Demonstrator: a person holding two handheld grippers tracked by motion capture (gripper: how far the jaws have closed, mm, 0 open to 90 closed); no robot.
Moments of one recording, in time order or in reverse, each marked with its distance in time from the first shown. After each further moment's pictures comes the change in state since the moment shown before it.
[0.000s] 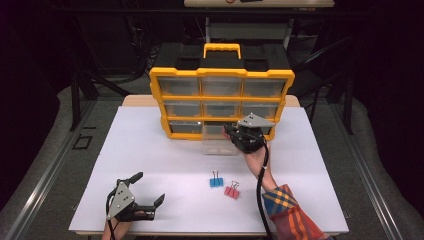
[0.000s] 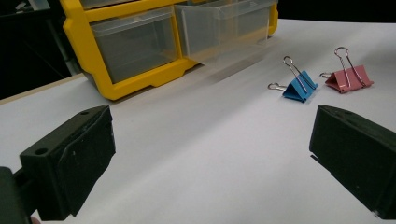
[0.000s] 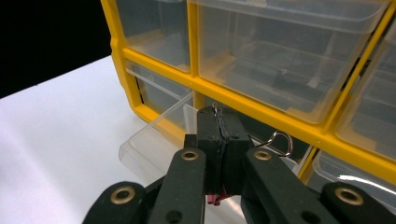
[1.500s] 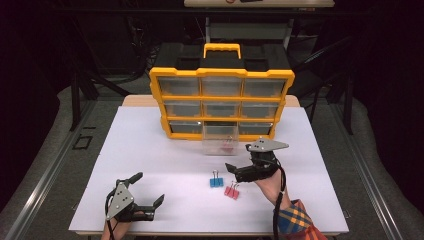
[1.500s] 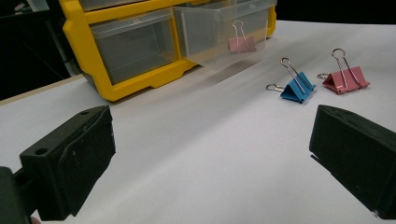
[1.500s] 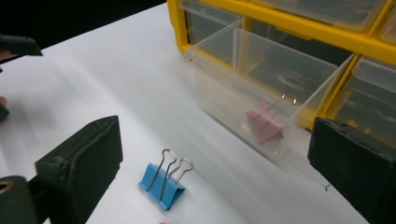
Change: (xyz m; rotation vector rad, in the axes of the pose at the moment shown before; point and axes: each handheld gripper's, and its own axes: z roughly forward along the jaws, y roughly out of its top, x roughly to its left) left arm 0.000 0.001 -0.002 -0.004 -0.004 0.004; right arm 0.015 -0.039 -0.061 0.124 0.137 -0.021
